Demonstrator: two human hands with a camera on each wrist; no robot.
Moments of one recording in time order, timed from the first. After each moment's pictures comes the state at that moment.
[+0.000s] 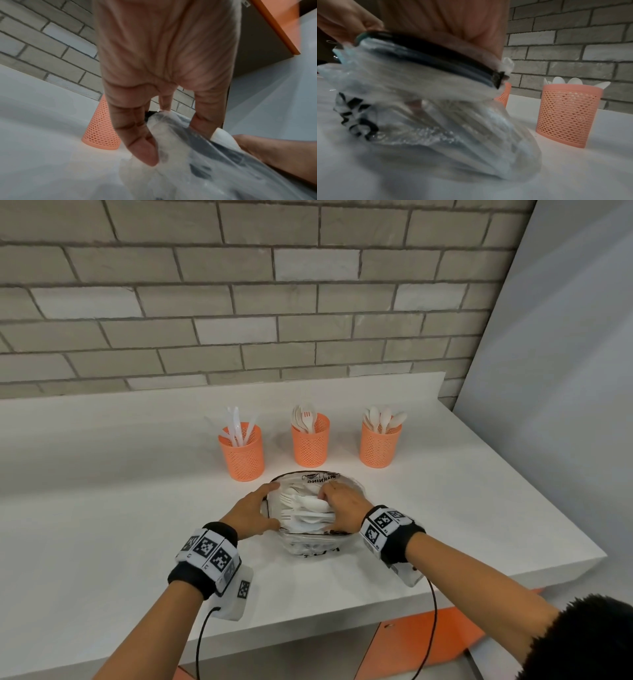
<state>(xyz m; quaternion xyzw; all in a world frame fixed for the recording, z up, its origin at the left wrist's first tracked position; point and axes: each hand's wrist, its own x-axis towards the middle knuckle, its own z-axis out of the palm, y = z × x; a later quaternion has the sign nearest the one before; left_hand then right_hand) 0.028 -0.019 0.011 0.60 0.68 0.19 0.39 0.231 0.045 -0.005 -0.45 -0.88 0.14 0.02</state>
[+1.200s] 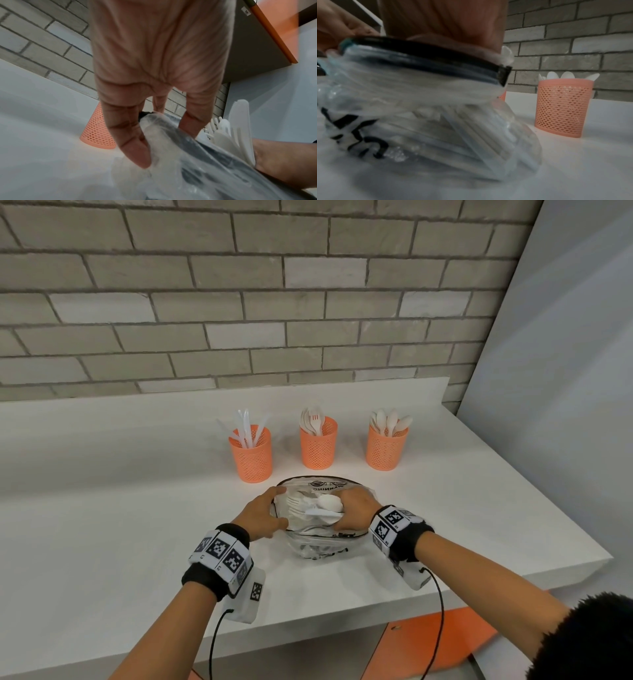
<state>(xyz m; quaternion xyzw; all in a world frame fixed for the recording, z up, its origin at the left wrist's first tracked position) 0.030 -0.029 0.017 0.58 0.68 0.22 0.41 0.228 0.034 0.011 -0.49 -0.85 0.18 0.03</state>
